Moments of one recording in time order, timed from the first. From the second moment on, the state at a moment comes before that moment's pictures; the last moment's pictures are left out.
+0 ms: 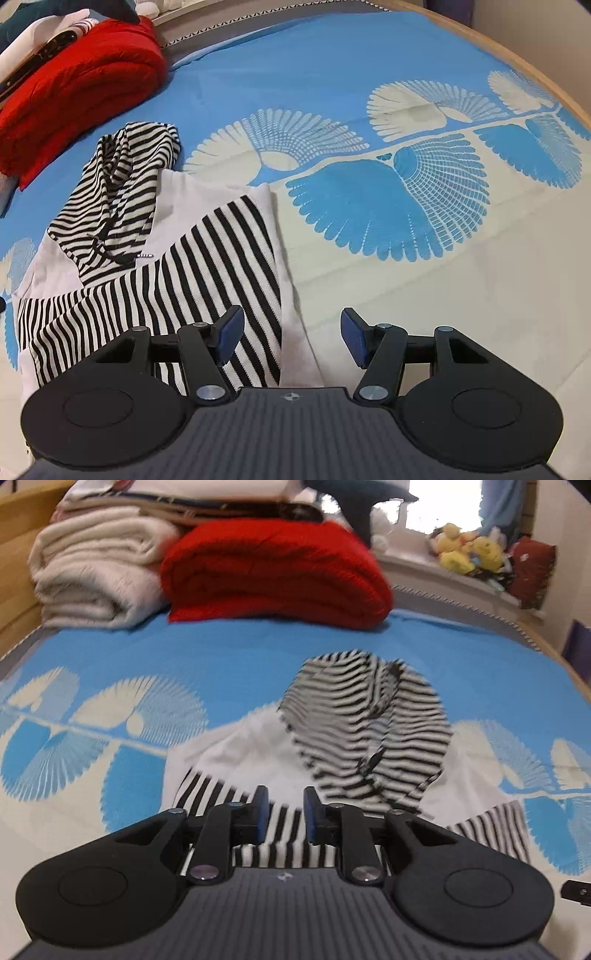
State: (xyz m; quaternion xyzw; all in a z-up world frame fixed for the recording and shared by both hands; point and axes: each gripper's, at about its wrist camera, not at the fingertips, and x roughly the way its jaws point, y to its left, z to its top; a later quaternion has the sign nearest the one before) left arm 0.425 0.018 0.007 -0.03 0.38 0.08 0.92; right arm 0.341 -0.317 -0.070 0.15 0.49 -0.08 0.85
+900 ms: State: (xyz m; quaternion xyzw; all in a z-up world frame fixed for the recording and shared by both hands) left arm 0.796 0.067 -0.102 -0.09 0.43 0.05 0.90; right arm 0.352 -0.312 -0.081 0.08 0.49 -0.07 0.86
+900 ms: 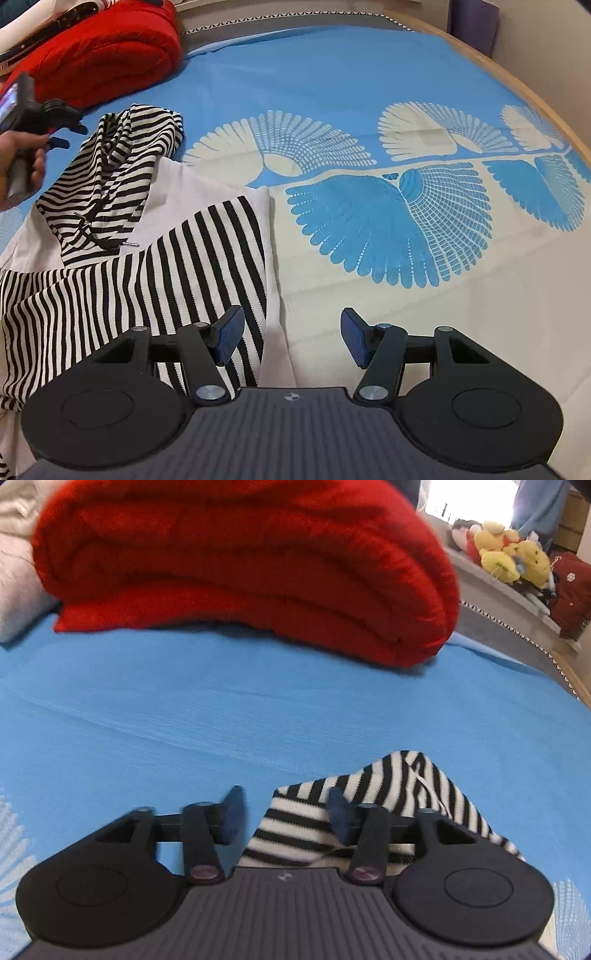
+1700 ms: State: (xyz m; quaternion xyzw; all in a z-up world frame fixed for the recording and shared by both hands) left arm 0.398 0.028 0.003 0.09 0.35 -0.31 0.88; right arm 0.347 -0.352 -0.028 0.16 0.43 -0.11 0.88
